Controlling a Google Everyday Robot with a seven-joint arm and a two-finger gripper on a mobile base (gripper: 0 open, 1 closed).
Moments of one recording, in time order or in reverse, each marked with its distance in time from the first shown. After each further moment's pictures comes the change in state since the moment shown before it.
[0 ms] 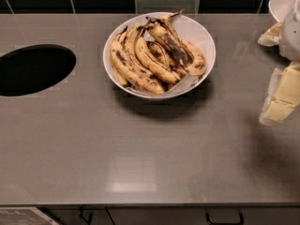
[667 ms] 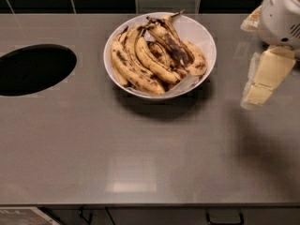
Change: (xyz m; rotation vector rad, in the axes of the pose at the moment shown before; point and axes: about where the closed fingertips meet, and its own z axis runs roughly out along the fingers) arm -0.036 -0.019 -0.003 0.031 -0.012 -0.048
